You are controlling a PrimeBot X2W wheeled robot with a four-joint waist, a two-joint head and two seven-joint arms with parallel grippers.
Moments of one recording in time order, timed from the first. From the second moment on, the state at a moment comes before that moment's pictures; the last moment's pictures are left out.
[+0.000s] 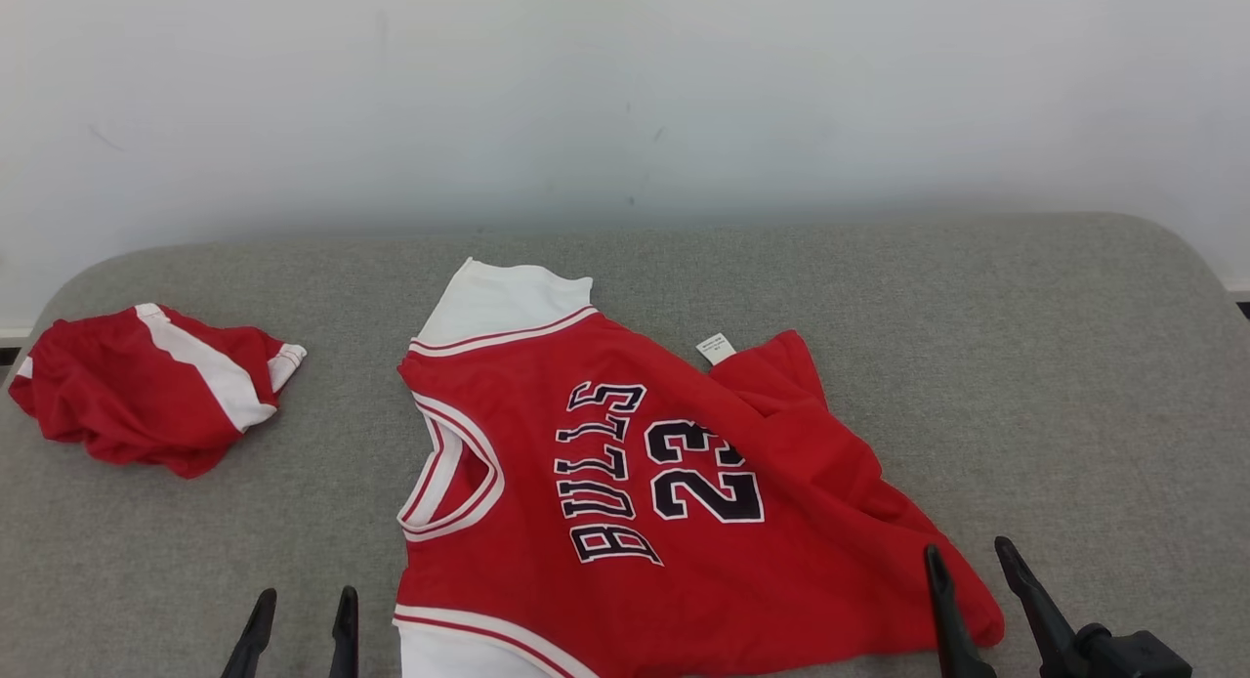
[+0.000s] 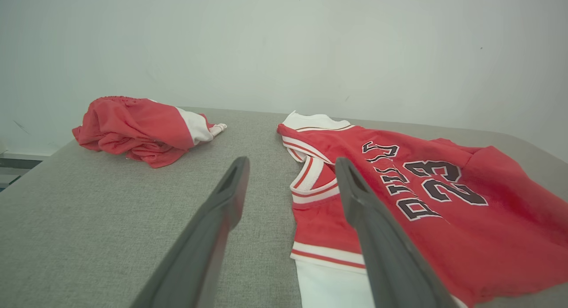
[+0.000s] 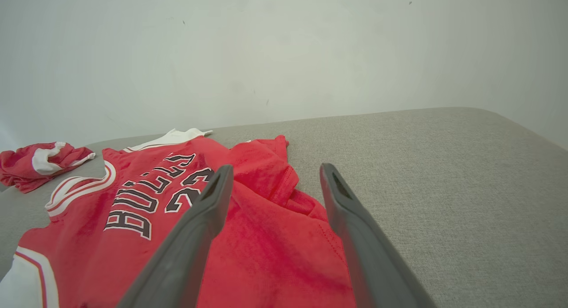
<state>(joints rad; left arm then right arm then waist) 0.15 0.08 0.03 0.06 -0.17 -0.13 -0.26 0.08 -0.15 0.11 0.17 0.28 0.13 -0.26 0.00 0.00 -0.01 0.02</state>
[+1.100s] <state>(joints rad) 0.13 0.09 -0.24 0.53 -0.25 -0.13 -0.26 -0.03 -0.22 0.08 0.60 0.33 0.13 -0.26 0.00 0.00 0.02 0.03</state>
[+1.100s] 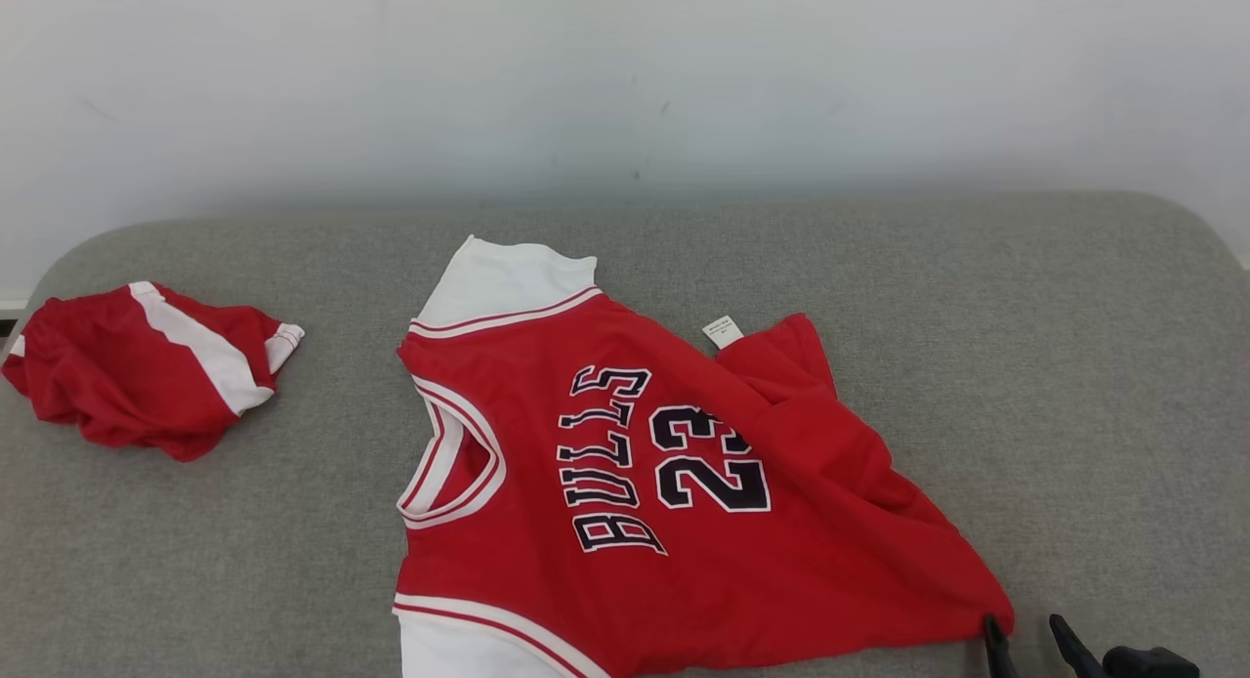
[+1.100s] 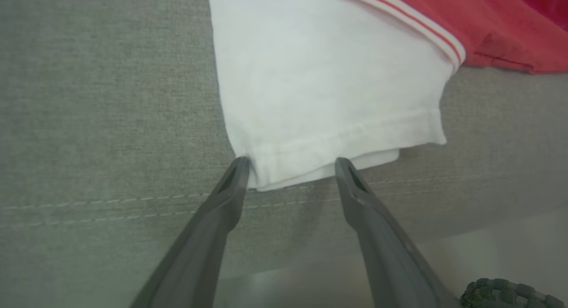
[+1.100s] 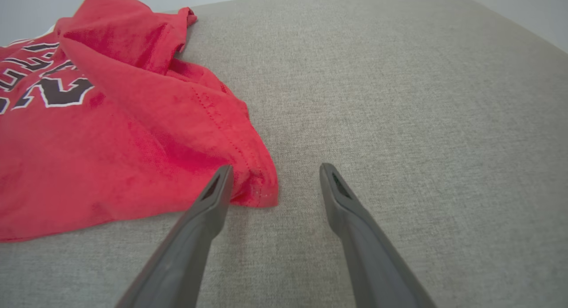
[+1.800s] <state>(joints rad) 0.07 0.07 -0.19 0.59 -0.31 -0.13 -0.27 -0.12 -0.21 0.24 0.72 0.49 0.13 -0.26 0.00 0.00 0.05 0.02</state>
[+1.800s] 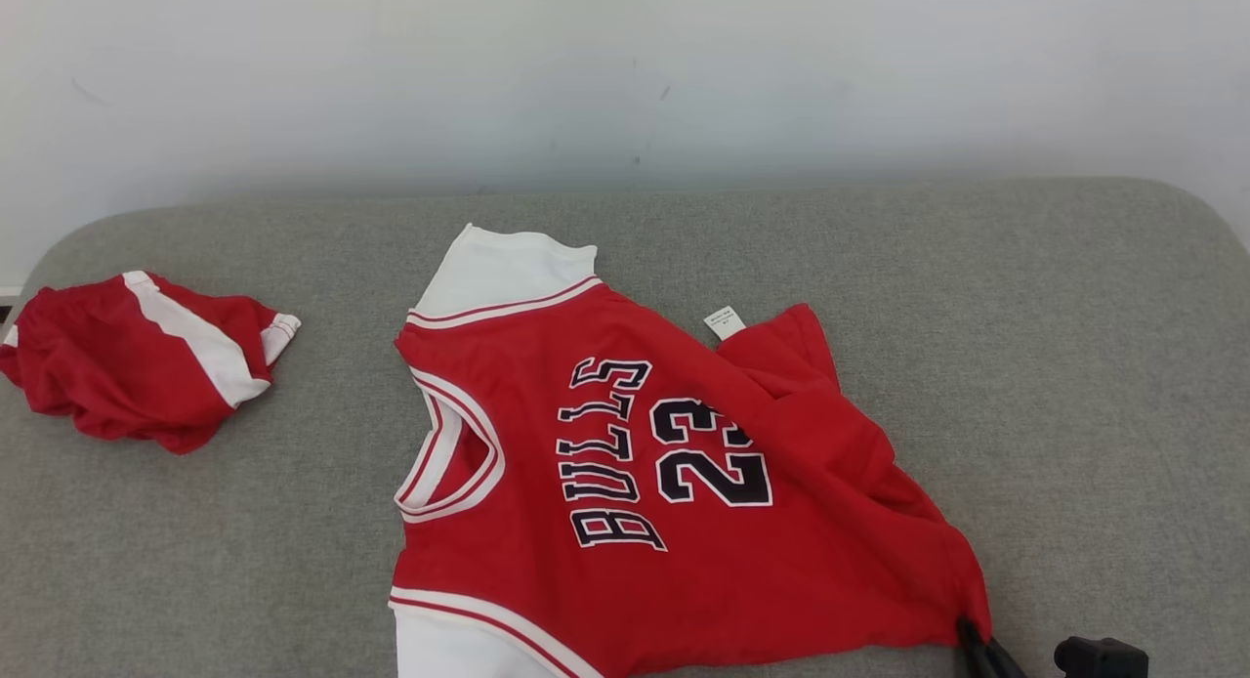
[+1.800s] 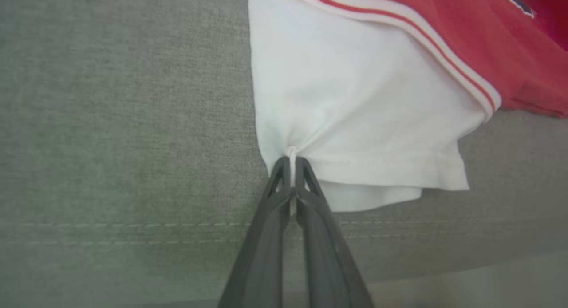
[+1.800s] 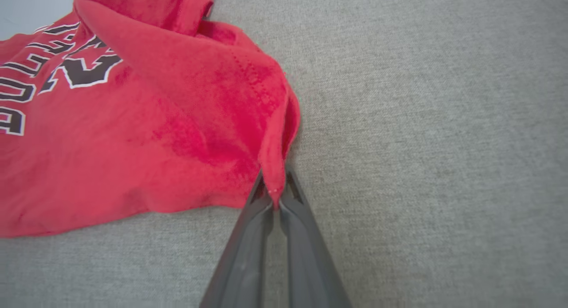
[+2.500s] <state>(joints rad) 0.12 0.06 -0.12 0.41 -0.28 -0.13 -0.26 -0.07 -0.23 0.19 0.57 0.47 0.13 -0.26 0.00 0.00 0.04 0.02</state>
